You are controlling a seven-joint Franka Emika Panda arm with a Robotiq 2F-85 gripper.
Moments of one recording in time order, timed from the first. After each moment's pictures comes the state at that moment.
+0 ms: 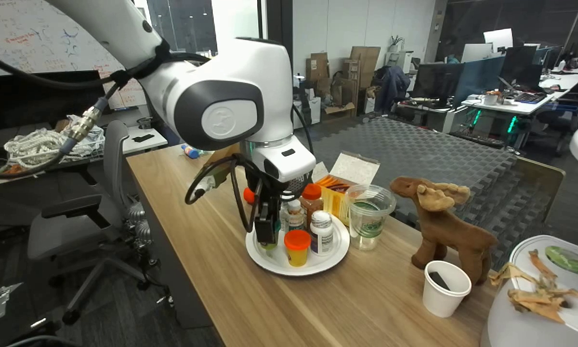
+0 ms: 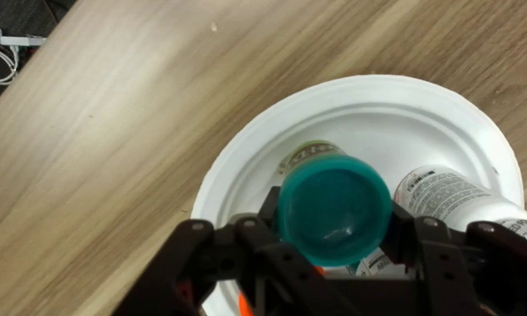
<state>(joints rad) 0.03 0.34 -0.11 -2.19 0.12 2.59 0.74</state>
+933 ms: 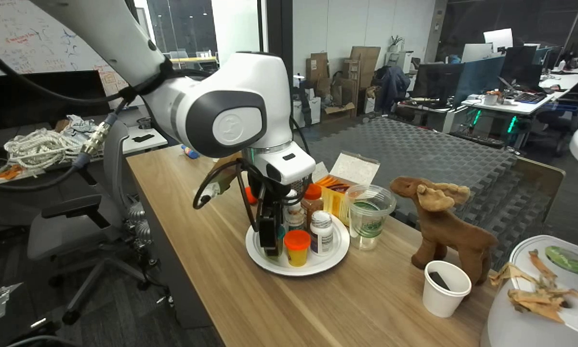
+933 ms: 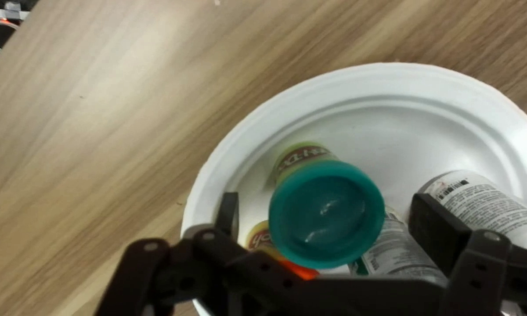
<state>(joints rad) 0.07 0.39 -0.15 -2.16 0.02 2.60 0.81</state>
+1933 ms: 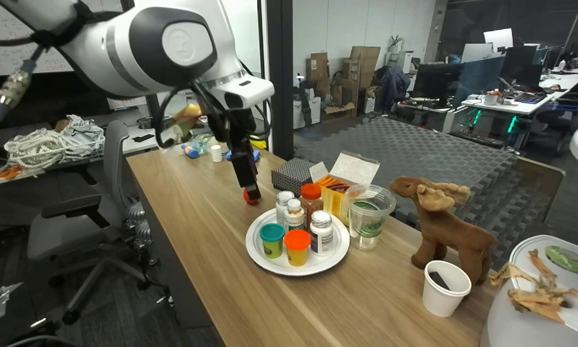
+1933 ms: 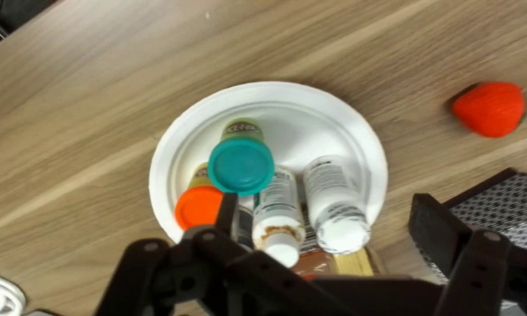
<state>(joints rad) 0.17 0.13 -0.11 -2.27 -0.26 2.57 0.88</state>
